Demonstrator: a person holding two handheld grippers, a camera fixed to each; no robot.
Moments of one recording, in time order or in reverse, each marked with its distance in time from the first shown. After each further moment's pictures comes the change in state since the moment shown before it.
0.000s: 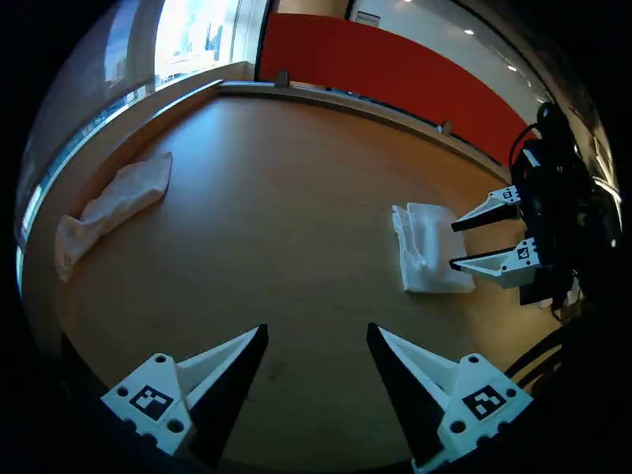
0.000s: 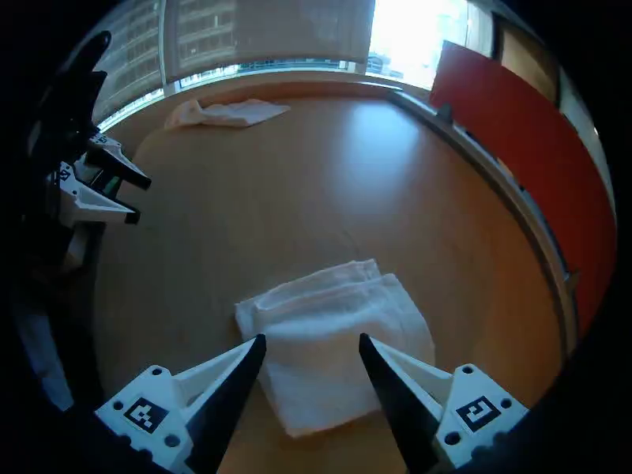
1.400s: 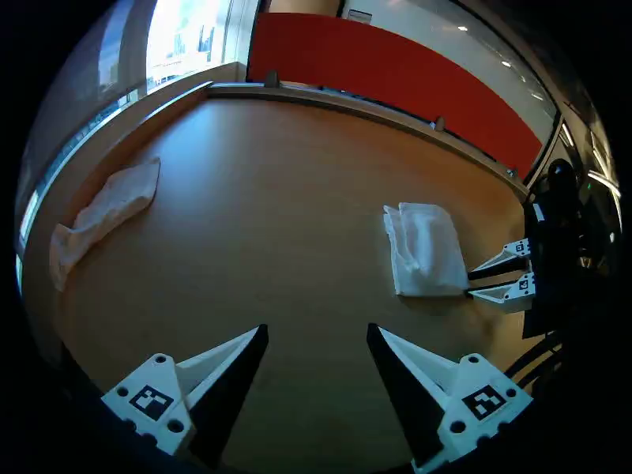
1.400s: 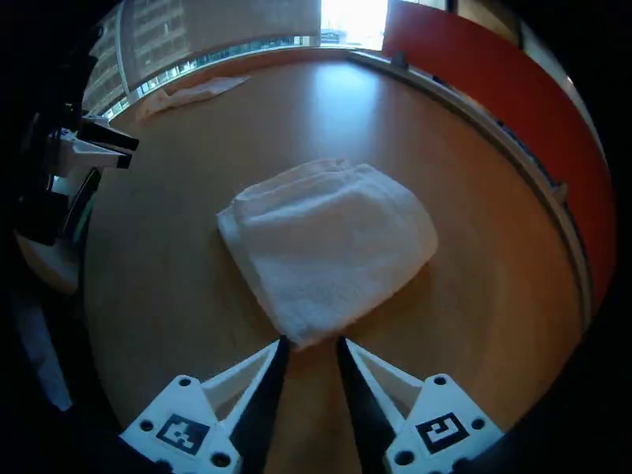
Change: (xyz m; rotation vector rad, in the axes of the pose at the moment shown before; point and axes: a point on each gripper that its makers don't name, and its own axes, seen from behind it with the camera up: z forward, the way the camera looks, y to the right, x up) left arm 0.006 0.012 0.009 -0.019 -0.004 0.022; right arm -0.098 -0.012 -0.017 -0.061 -0.089 0.192
